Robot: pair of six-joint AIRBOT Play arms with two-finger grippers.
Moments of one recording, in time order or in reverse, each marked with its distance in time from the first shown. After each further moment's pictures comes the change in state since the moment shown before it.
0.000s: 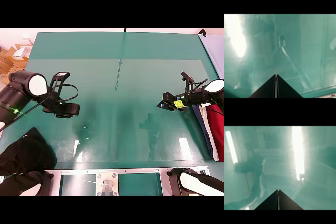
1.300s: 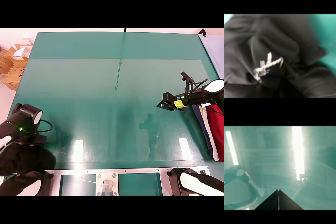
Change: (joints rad) left arm 0.257 0.005 -0.490 0.536 -0.095 -0.057; right arm 0.000 0.000 0.000 0.000 0.000 0.000
